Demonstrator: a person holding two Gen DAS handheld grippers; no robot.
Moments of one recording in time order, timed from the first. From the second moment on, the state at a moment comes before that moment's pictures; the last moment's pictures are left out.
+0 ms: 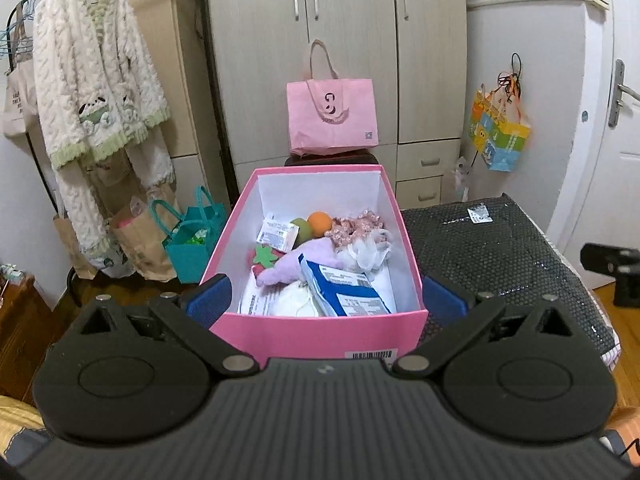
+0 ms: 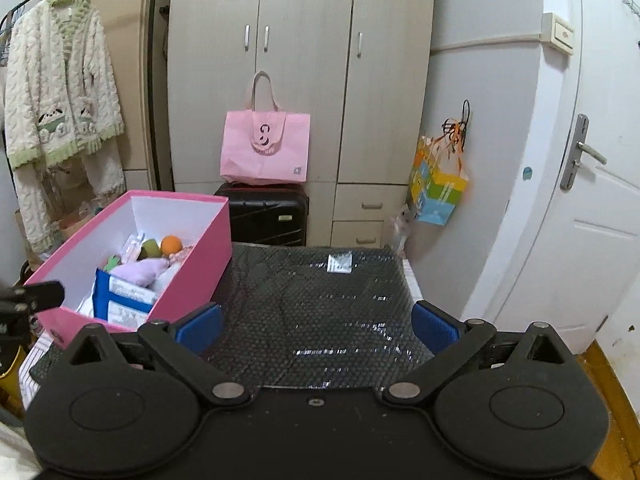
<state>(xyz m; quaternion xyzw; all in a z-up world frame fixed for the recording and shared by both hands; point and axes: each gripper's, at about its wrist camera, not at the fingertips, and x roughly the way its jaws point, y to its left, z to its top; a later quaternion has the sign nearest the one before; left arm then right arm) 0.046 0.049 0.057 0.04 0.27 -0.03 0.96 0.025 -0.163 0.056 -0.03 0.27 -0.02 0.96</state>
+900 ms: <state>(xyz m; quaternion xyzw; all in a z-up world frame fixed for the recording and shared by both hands) 0.000 0.043 0.040 0.04 0.24 -0.01 0.97 -0.022 -0.175 0.041 -0.02 0.22 -0.03 0.97</state>
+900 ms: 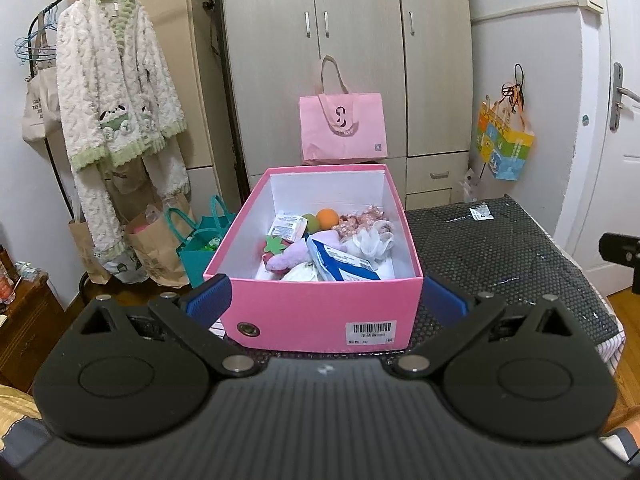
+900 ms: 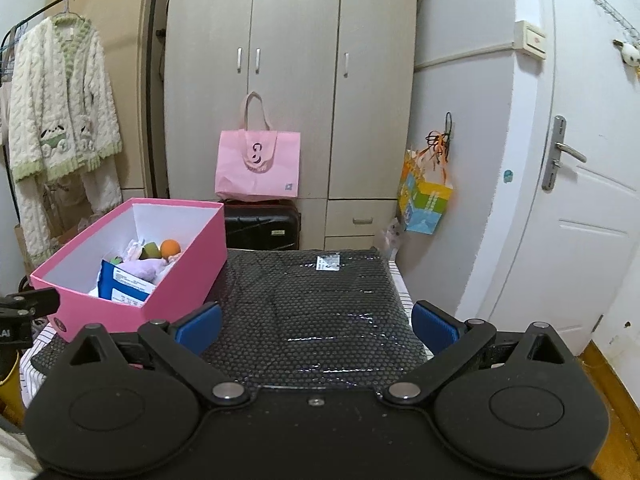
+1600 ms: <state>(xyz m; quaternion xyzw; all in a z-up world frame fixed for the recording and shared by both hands) -0.006 0.032 0.020 0.04 0.21 0.00 0.98 -0.041 -0.177 0.030 -0.03 0.17 -0.05 0.98</state>
